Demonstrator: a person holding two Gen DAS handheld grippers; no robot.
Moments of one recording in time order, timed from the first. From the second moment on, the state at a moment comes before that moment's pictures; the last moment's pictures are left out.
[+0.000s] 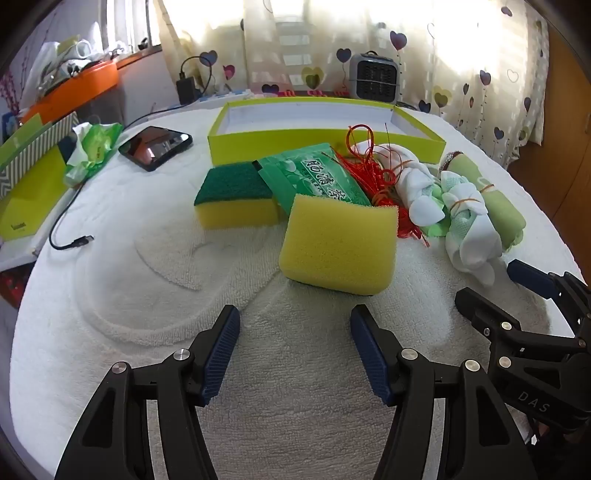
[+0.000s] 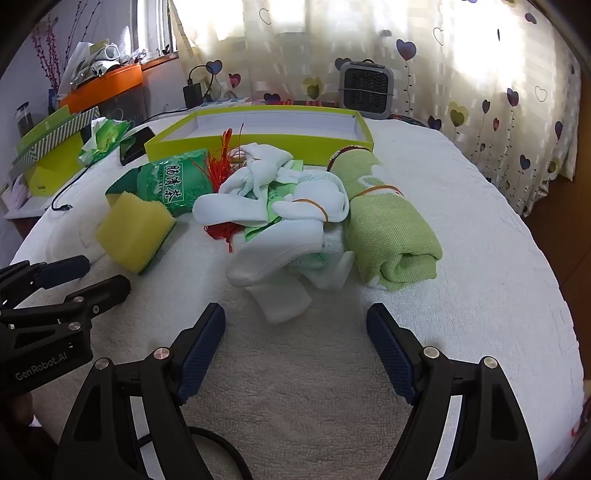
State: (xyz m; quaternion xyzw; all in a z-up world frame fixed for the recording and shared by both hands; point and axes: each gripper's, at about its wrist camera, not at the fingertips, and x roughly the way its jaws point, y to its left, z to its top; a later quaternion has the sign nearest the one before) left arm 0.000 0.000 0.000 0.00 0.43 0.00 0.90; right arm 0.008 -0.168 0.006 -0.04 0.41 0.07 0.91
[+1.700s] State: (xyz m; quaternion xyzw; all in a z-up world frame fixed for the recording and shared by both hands) left arm 0.000 0.000 0.000 0.01 0.43 0.00 0.90; right arm 0.007 -0.168 0.006 -0.04 0.41 0.07 0.91
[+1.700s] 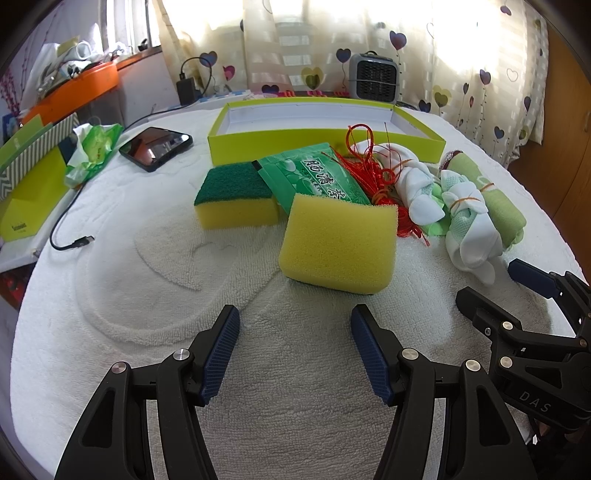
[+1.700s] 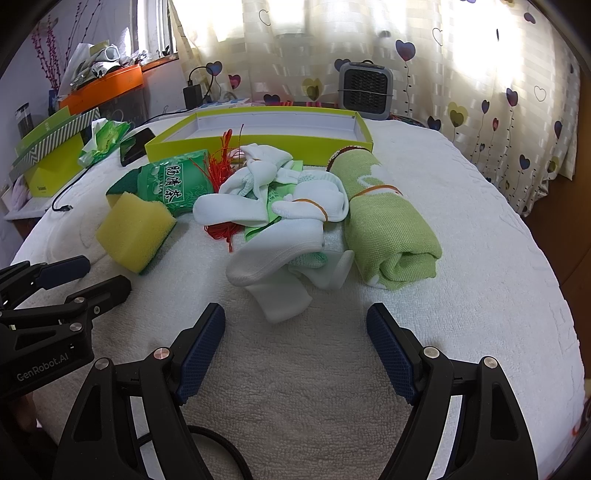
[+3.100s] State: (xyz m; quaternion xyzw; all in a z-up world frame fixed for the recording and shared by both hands) left arm 0.003 0.005 0.005 0.01 0.43 -0.03 0.90; right arm 0.004 -0.171 0.008 -0.03 0.41 0.09 0.91
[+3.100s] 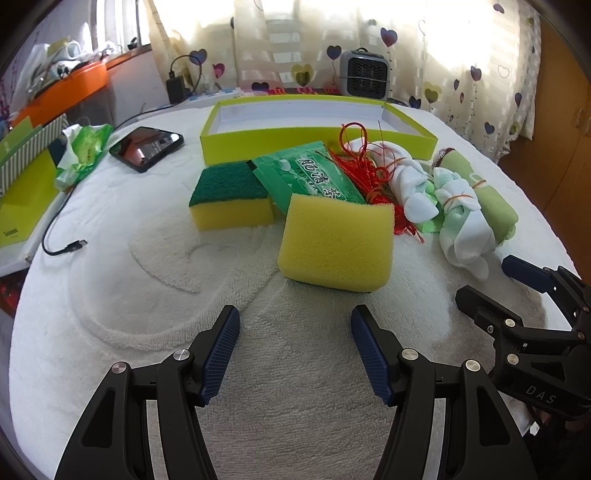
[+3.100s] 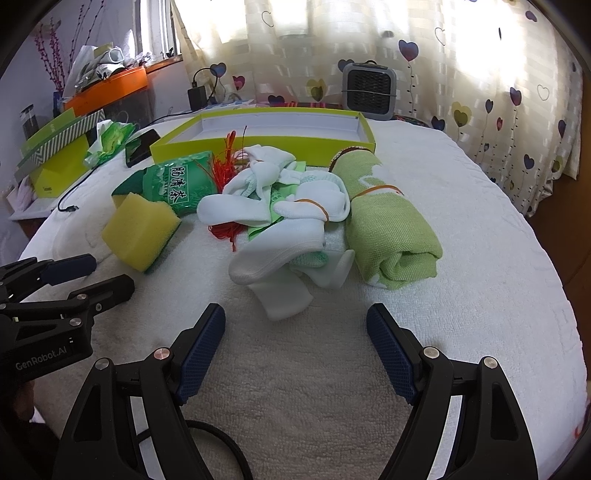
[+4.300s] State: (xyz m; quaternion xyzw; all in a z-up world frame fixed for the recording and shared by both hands) left arm 0.042 0.002 0.021 0.02 0.43 -0.11 0.89; right arm 0.056 -0.229 0.035 0.00 0.39 0.10 0.92
